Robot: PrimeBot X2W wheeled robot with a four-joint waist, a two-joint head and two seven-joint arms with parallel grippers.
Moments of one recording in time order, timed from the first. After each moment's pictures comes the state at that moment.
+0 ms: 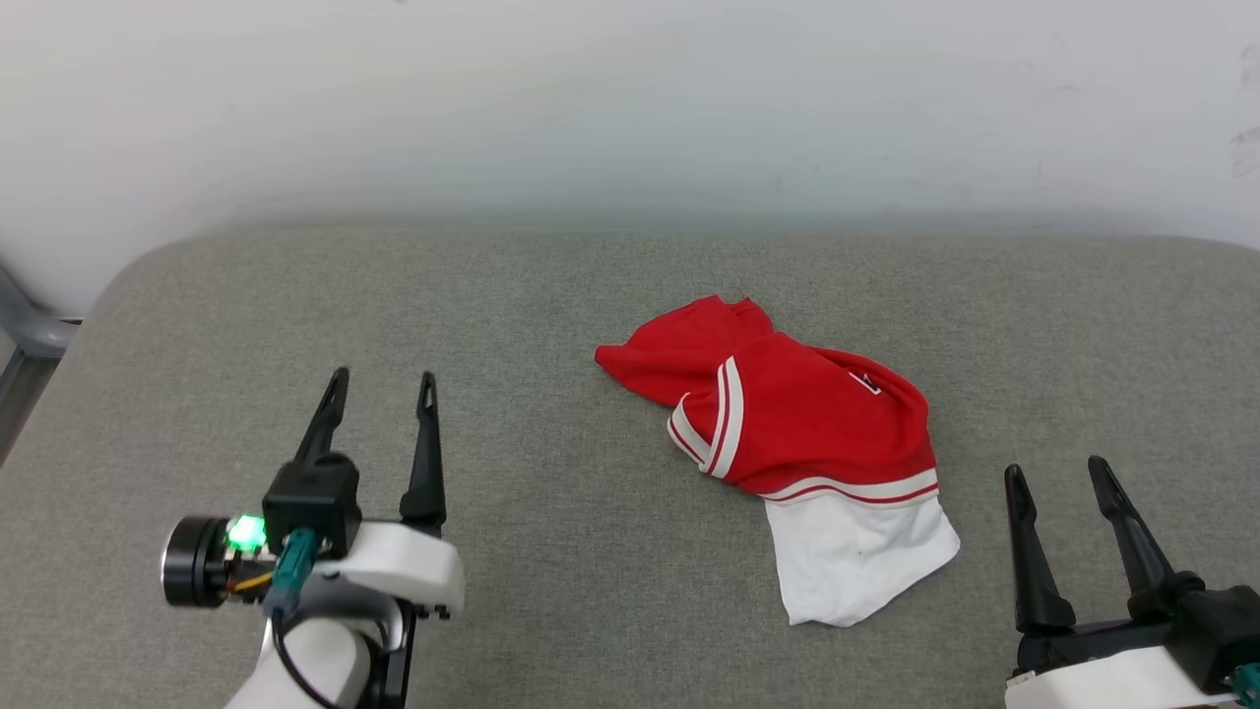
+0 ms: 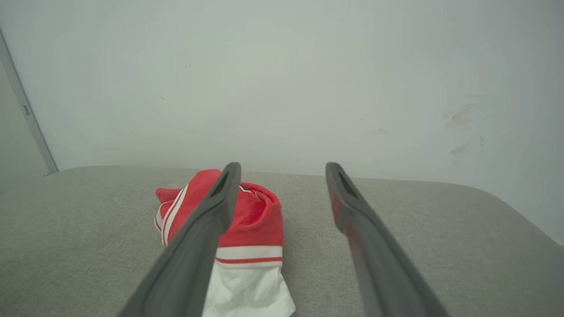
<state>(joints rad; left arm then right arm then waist) -0.28 0.41 -0.52 0.12 -0.44 0.41 -0.26 0.08 -0.05 -0.05 -0.04 0.09 0.13 -0.26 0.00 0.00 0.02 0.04</state>
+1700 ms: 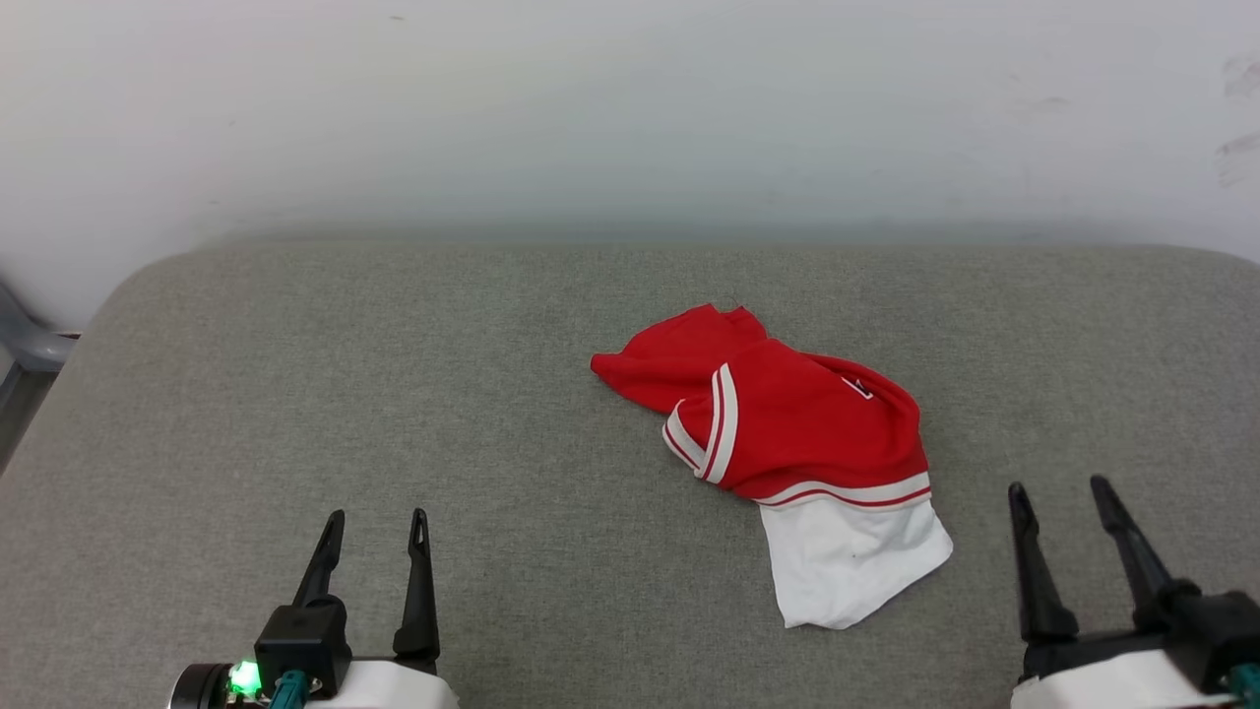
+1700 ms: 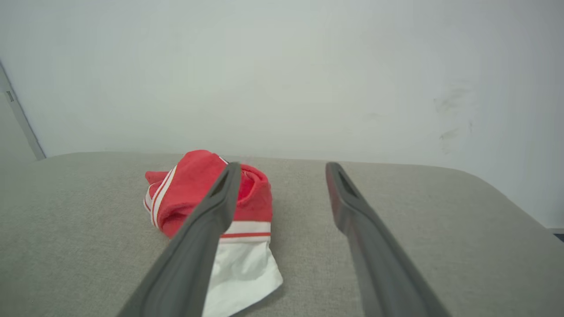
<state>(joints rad) 0.06 0.07 -0.06 0.10 -0.06 0.06 -0.26 0.10 -0.05 -0.07 0.02 0.08 0.13 -0.26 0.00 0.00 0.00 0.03</state>
